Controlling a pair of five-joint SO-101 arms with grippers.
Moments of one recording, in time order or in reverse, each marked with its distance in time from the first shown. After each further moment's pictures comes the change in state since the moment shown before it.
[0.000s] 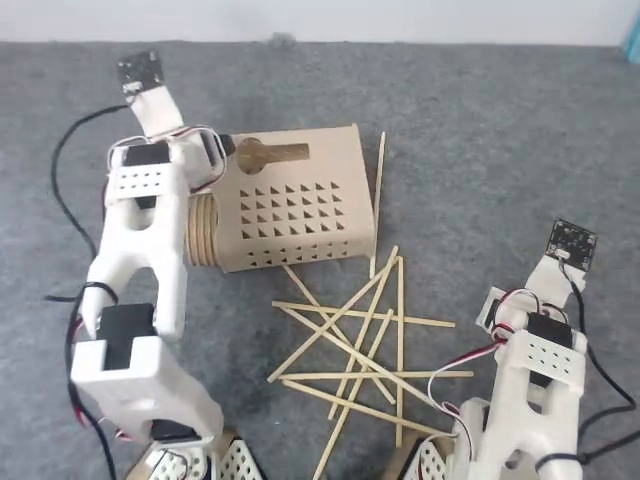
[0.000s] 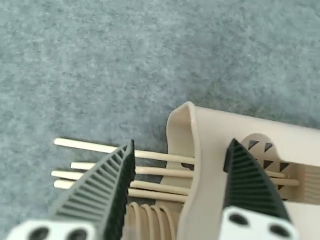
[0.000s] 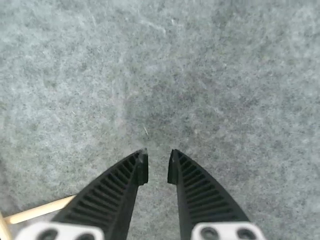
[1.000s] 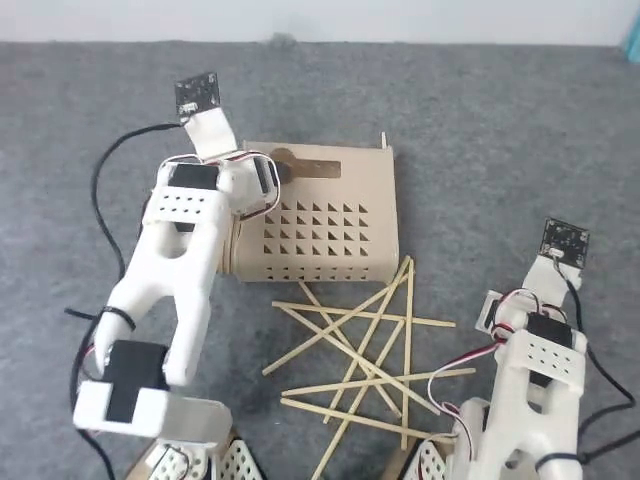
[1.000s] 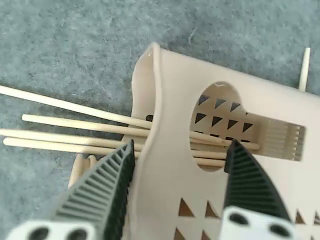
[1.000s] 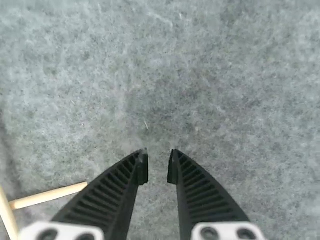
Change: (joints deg) left arm 10.5 -14.4 11.4 4.6 7.7; right arm 0.0 0.0 0.0 0.9 4.0
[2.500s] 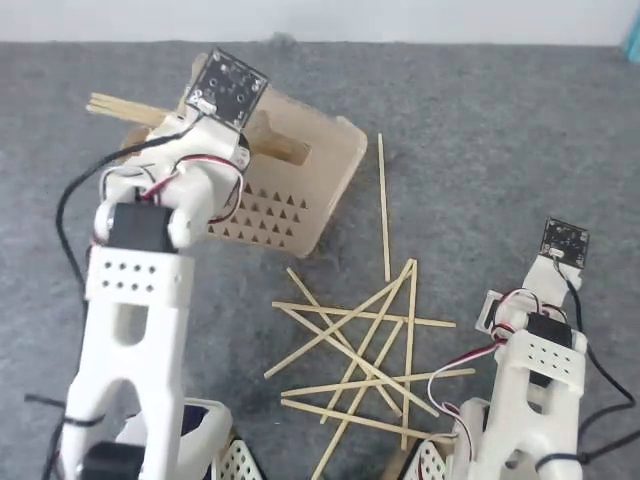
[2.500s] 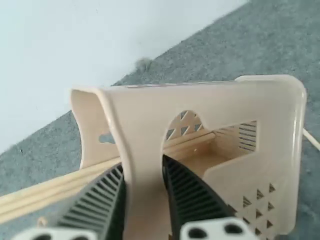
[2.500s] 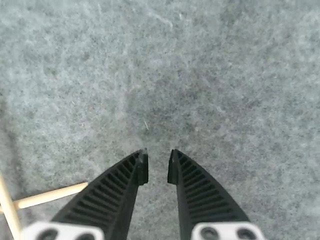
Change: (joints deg) left arm -0.1 -28.9 0.2 4.0 -47.3; right arm 0.0 0.0 0.0 0.0 0.0
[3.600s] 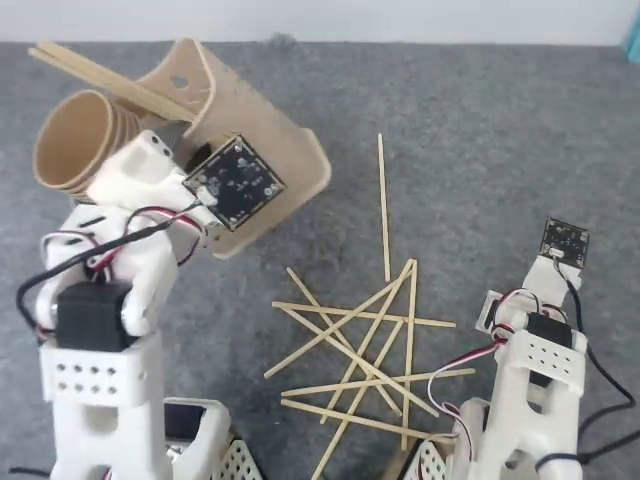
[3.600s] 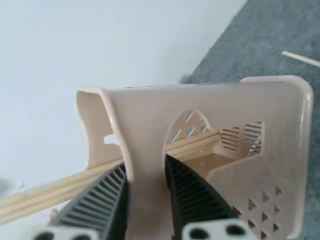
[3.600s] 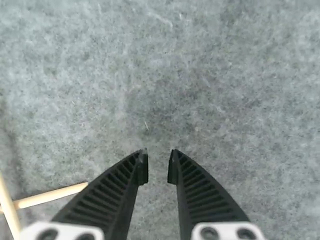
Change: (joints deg) left arm -2.5 -18.9 0.0 8.2 -26.5; right arm 0.0 0.0 0.0 0.0 0.0
